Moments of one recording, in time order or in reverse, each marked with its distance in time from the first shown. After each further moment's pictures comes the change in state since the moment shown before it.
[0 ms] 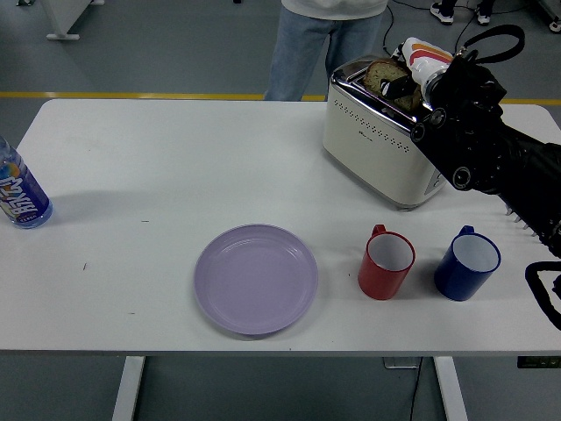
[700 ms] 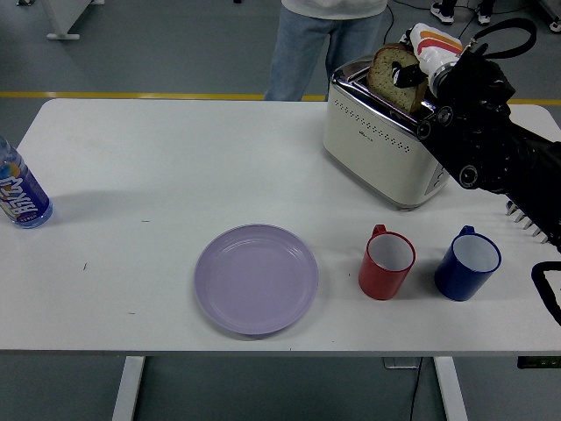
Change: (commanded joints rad) left arm 0.015 0.003 -0.007 0.000 0.012 -0.001 0.002; right arm -0.009 -0.047 0.056 0.074 -0.054 -0.084 0.020
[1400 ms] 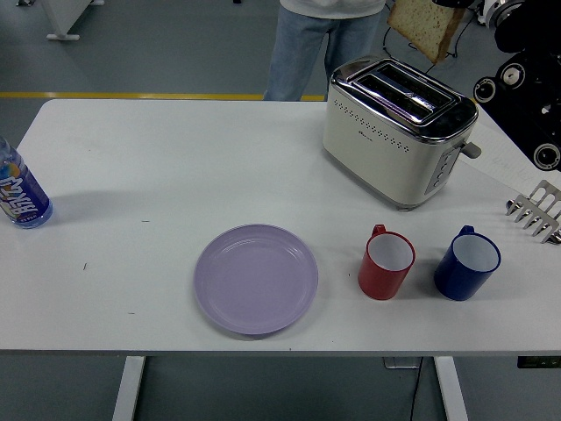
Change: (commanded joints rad) left arm 0.005 0.005 0.008 0.000 -0.022 -0.001 -0.005; right arm -0.029 -0.259 0.147 0.474 -0.088 -0.077 -0.042
